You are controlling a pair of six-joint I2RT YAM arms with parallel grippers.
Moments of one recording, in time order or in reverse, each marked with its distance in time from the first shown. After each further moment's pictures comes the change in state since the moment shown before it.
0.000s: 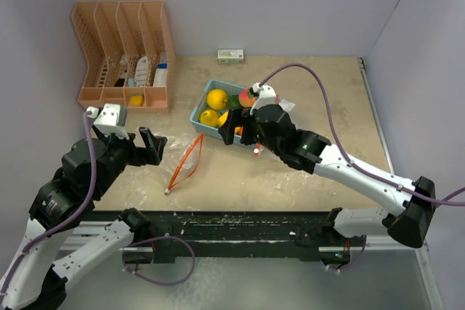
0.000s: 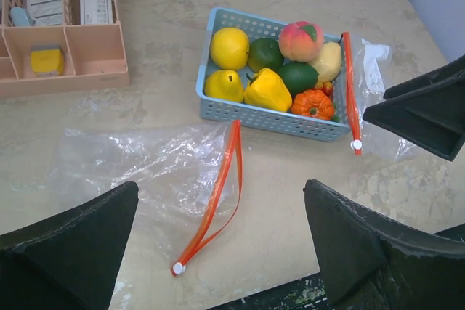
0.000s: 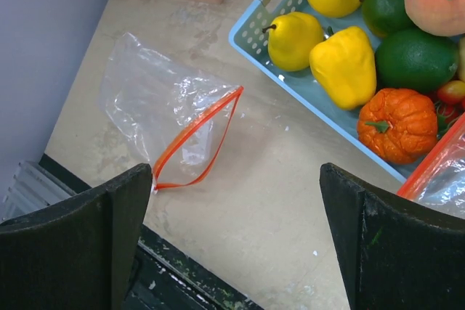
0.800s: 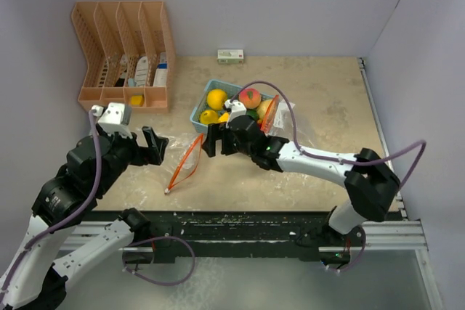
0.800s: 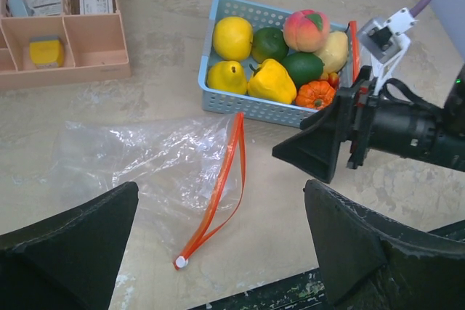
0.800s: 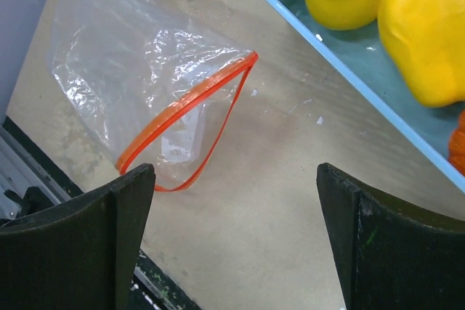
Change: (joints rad) left arm 0.000 0.017 0.000 -0.019 0.001 0.000; right arm 0.000 0.274 -0.131 0.322 -0.144 0.000
